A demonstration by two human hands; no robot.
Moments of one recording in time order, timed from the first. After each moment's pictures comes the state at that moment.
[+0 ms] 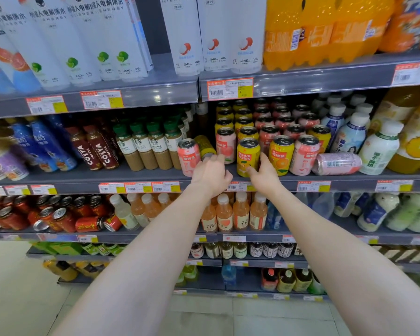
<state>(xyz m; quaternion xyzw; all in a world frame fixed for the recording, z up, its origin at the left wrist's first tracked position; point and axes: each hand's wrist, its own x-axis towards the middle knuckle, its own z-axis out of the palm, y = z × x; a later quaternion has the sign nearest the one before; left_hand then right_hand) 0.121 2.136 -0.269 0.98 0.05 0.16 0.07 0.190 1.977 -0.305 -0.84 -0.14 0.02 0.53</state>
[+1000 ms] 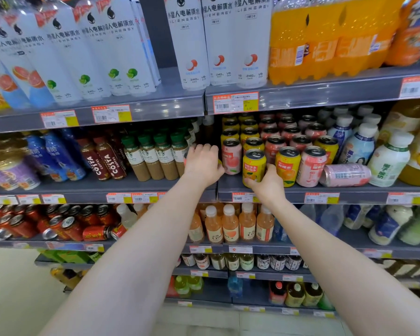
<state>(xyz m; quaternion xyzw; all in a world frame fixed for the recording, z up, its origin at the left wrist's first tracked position) 0.148 2.176 -0.229 0.98 0.07 0.16 -0.07 0.183 1.985 -0.297 -0.85 -0.08 0.00 0.52</state>
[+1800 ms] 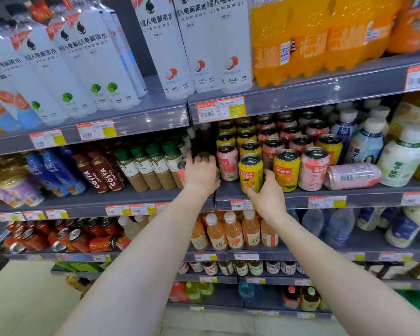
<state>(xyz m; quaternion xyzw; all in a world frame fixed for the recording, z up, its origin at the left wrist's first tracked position) 0.172 2.167 -0.247 0.97 0.11 0.06 -0.21 0.189 1.984 -0.315 -0.85 -0.08 -0.03 0.51</state>
